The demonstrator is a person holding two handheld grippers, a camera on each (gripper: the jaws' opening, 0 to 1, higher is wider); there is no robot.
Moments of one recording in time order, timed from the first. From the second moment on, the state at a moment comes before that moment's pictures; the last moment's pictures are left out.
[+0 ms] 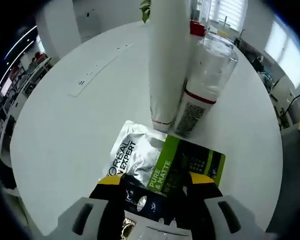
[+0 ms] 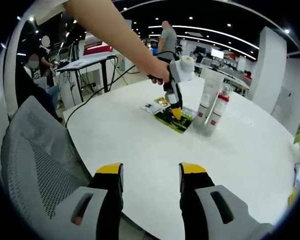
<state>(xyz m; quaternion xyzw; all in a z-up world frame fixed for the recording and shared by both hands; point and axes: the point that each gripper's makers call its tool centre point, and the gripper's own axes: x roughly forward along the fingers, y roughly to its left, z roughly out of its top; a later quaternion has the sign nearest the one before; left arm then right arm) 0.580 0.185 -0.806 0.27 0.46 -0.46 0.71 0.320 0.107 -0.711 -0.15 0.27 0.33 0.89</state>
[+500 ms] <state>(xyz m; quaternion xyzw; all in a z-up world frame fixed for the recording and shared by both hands) 0.583 0.210 -0.789 0.32 0.46 -0.49 0.67 0.322 0.104 -0.710 -0.15 0.27 0.33 0.89</state>
